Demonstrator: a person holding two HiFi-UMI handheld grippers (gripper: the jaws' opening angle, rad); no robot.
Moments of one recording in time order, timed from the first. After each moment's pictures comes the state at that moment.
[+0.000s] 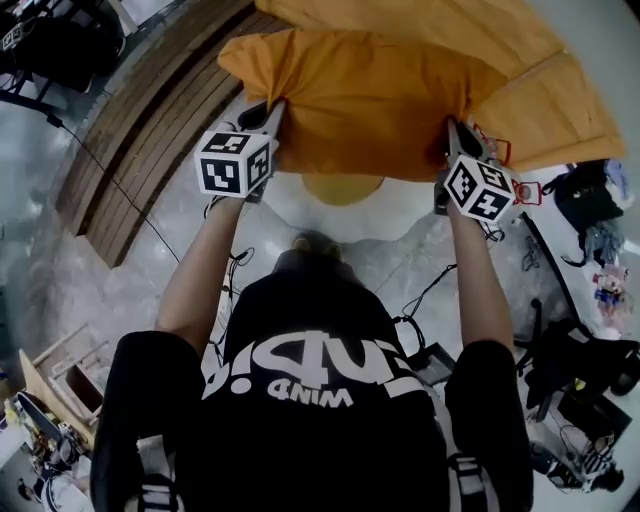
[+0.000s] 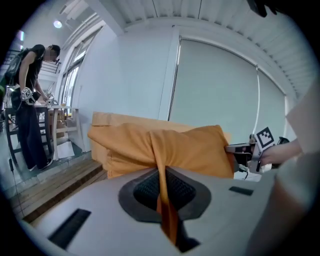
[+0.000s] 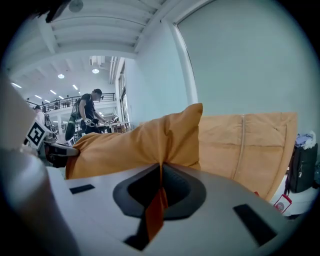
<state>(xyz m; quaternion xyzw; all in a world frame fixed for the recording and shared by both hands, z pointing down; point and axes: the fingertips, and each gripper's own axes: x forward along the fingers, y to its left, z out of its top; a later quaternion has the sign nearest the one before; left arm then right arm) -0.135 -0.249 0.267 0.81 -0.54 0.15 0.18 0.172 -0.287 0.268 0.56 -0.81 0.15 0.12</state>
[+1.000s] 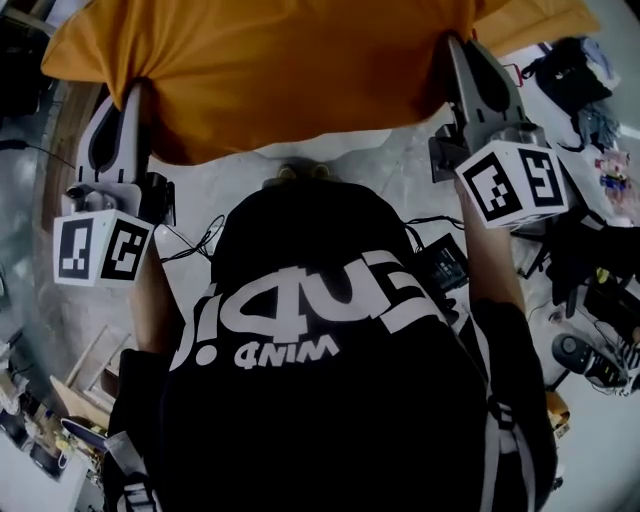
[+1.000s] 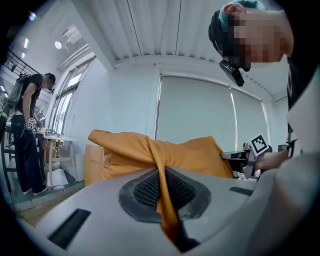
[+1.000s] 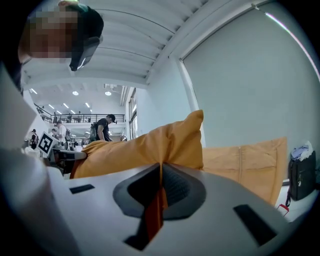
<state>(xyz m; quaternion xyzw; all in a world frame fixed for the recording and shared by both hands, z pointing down) -0.125 -0.091 0.083 0.85 -0.52 0.05 0.05 0.177 -0.112 0.094 0.54 -0.84 0.08 0.01</state>
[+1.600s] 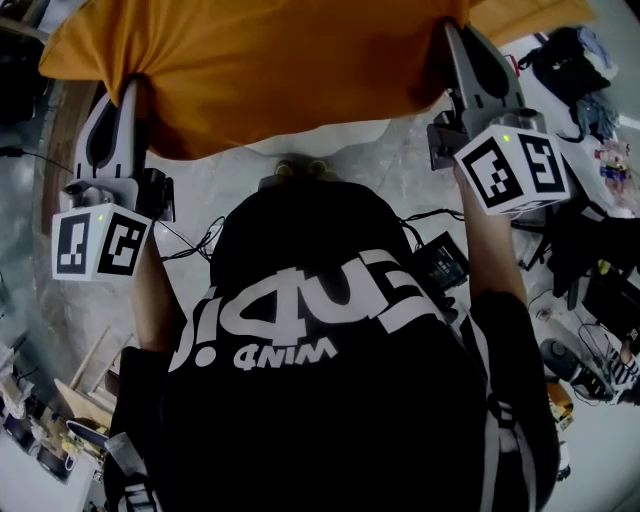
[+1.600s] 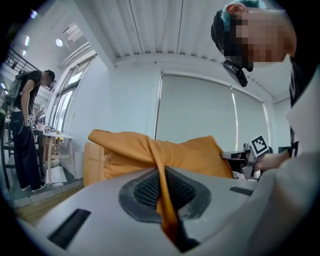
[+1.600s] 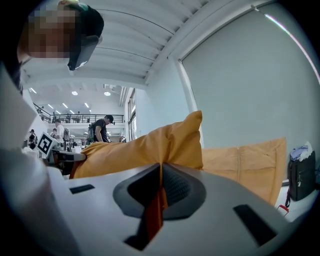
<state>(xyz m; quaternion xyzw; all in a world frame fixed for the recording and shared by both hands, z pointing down) -0.110 -0.100 0.089 0.85 -0.52 0.05 0.06 0.193 -0.122 0.095 0.54 -0.84 0.07 0.00</state>
